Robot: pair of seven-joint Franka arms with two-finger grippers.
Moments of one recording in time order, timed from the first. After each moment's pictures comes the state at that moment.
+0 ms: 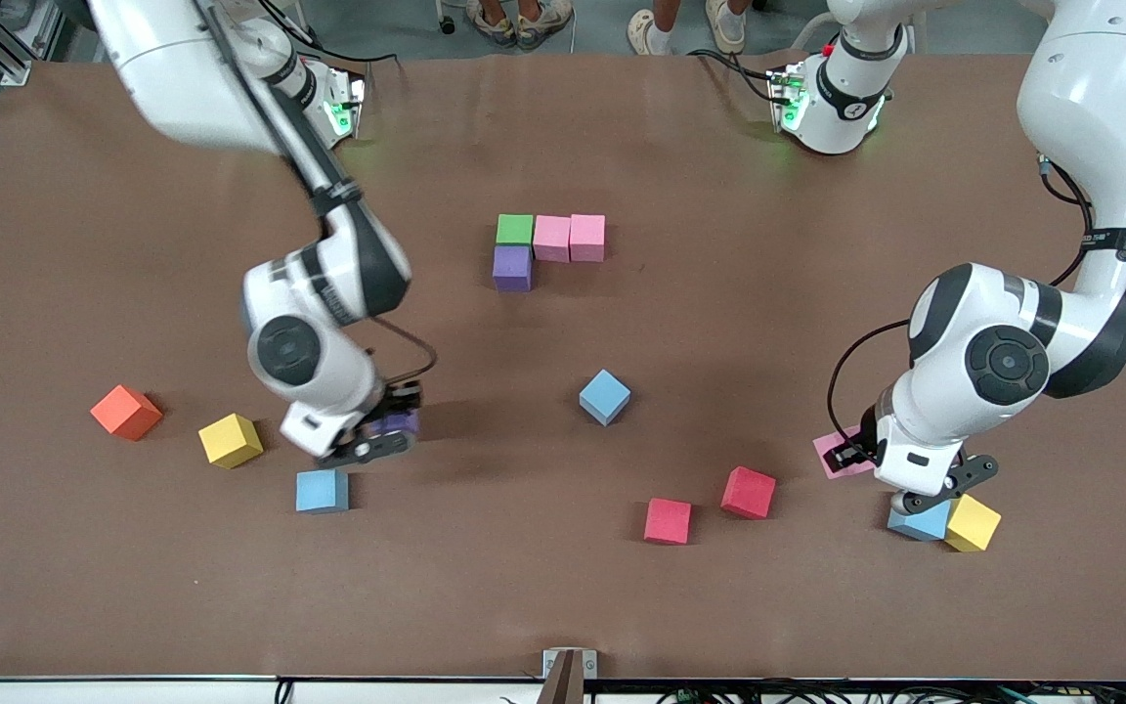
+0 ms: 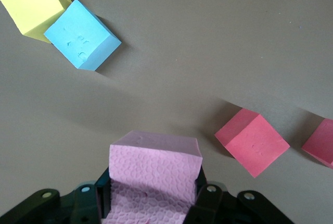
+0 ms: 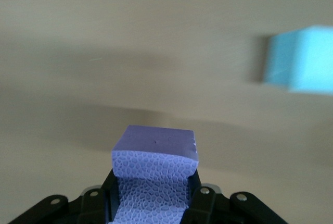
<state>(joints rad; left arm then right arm) 0.28 0.63 -0.61 -1.54 0.43 2.08 -0.85 0.44 0.58 0.03 -1.59 0.04 2.11 0.28</state>
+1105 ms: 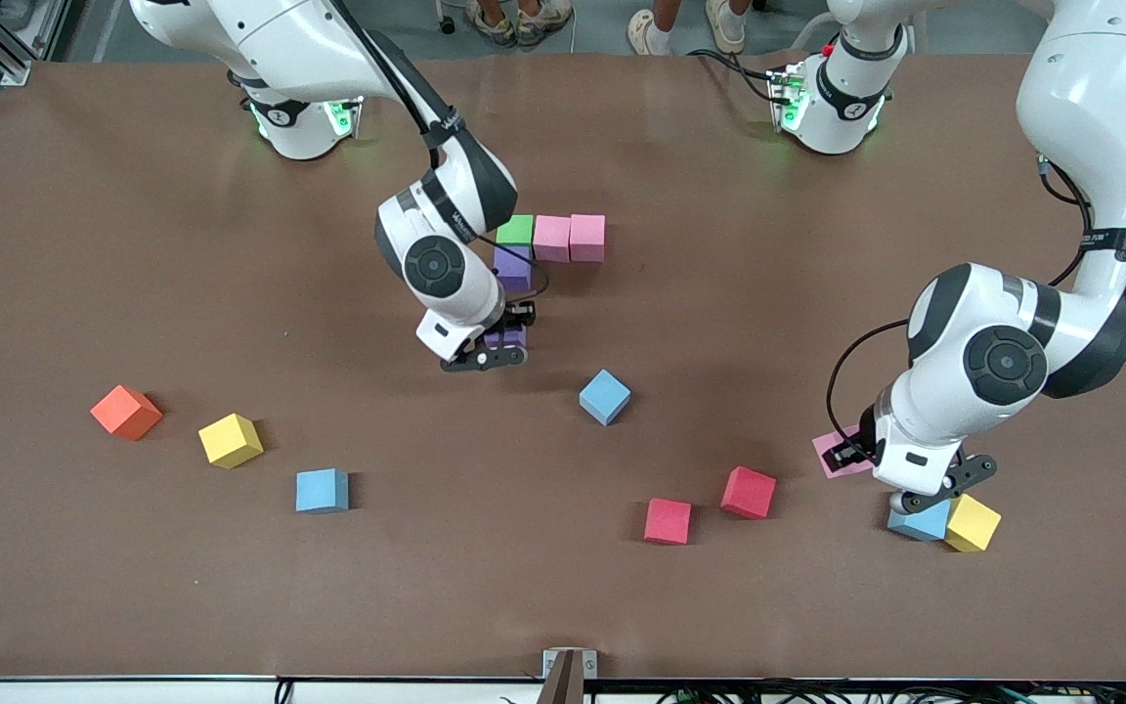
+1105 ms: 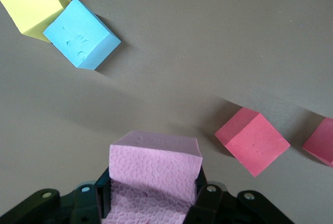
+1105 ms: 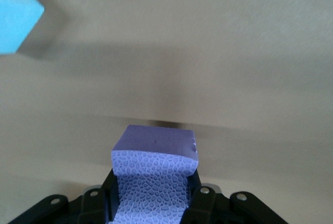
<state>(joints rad) 0.28 0.63 -0.61 -1.54 0.43 2.08 -0.85 0.66 0.52 0.03 -1.85 0.24 2.28 0.43</state>
